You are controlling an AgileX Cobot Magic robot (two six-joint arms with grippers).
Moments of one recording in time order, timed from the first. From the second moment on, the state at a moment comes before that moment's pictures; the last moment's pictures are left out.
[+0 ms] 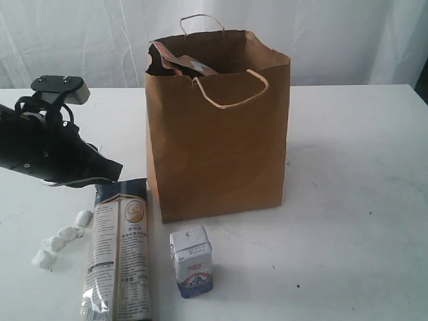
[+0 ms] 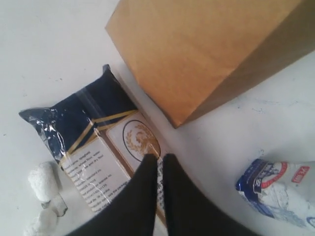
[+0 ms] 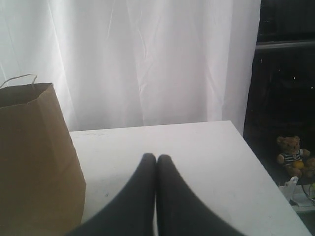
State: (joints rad) left arm -0.39 1.39 -0.85 -0.56 0.52 0.47; right arm -0.12 0.05 -0.49 0.19 0.58 -0.05
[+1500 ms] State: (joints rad) left arm -0.54 1.53 -0.85 -0.06 0.68 -0.46; right arm -0.12 0.05 -0.49 0.19 0.52 -0.04
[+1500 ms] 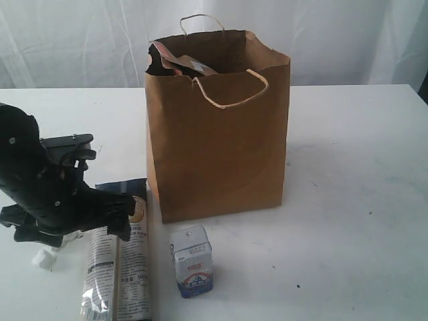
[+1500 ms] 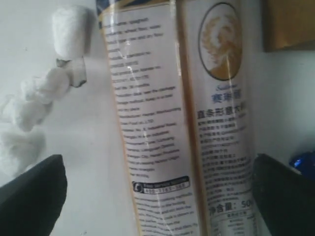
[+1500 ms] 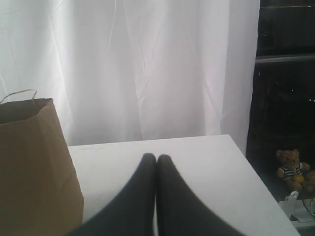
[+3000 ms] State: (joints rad) left arm -0.60 1.70 -0.85 0.15 0.42 -0.75; right arm -0.12 0.05 -0.49 0.49 0.69 -0.18
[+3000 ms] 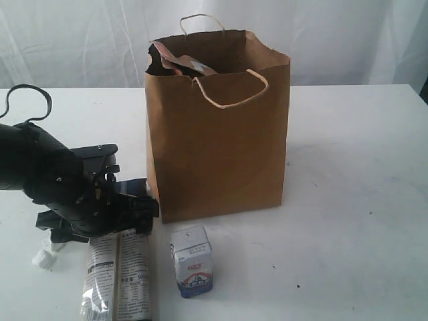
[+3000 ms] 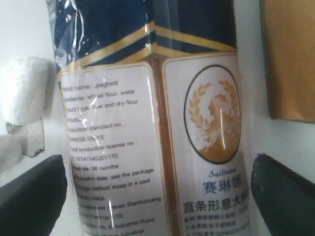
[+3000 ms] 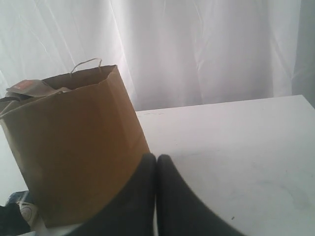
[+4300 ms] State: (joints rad) left arm -0.60 1.72 -0.85 0.25 0.36 -0.68; right arm -0.12 0.05 -0.49 0.50 0.69 -0.23
